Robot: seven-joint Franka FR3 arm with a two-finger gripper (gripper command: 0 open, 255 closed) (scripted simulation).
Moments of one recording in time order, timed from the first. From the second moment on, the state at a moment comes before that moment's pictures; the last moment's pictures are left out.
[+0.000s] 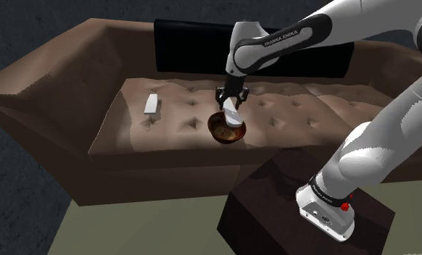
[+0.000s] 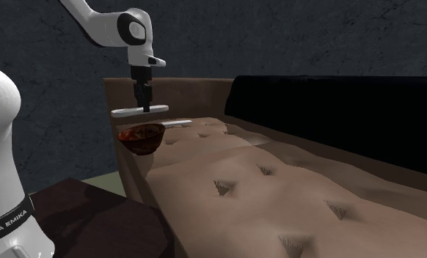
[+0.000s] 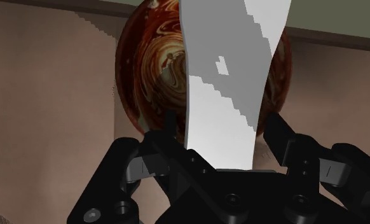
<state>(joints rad) 0.10 -0.11 0.05 -2.32 0.07 2.18 0.60</state>
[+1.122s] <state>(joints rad) 0.11 -0.02 0.05 -2.38 0.07 2.34 0.60</state>
